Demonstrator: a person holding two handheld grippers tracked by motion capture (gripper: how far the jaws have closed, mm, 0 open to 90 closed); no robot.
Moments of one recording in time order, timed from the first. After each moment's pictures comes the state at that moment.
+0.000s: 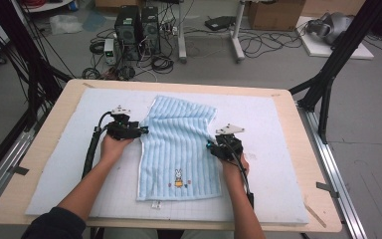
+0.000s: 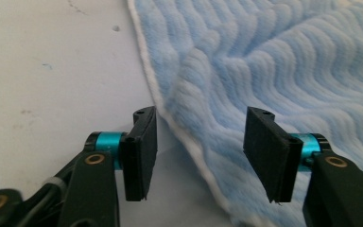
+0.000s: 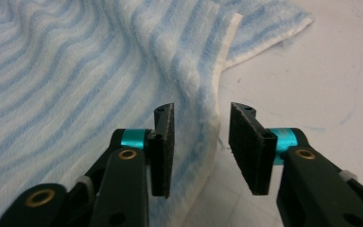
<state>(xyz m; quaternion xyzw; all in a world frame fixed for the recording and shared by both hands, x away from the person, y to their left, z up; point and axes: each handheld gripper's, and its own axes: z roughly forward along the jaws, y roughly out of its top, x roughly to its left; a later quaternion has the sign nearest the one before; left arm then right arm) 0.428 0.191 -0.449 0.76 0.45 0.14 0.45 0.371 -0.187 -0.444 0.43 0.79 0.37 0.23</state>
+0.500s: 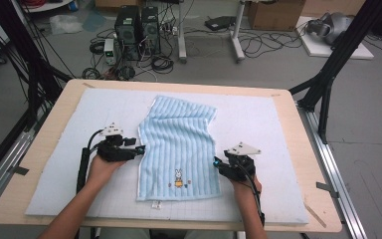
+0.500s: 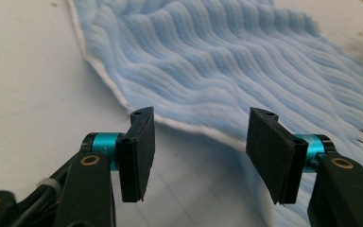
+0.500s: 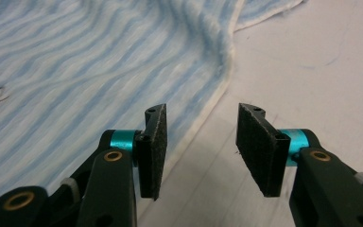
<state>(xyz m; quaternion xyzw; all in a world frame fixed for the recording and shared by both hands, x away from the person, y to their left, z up) 0.349 0.193 -0.439 0.77 0.40 0.11 0.48 0.306 -0.212 -0.442 0.42 0.78 0.40 0.22</state>
